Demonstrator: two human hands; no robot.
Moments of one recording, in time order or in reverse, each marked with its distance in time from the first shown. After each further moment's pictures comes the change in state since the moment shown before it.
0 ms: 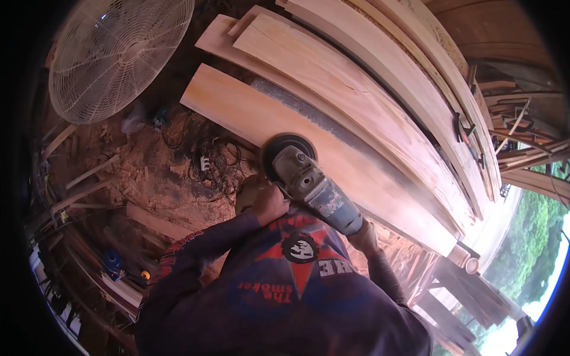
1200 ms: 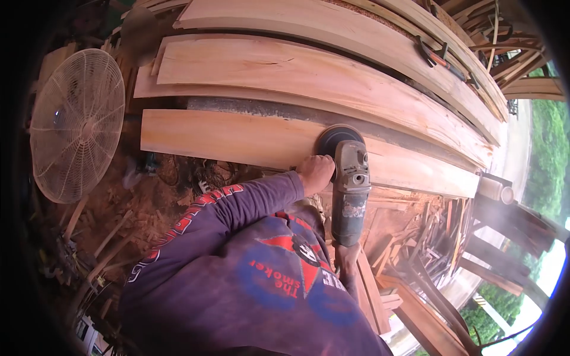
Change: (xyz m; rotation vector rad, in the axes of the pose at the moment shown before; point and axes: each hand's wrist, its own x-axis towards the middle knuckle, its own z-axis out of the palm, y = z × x) left_hand 0.081 0.172 0.124 0.632 -0.280 0.770; right_hand -0.118 0.036 0.091 0.480 0.301 0.937
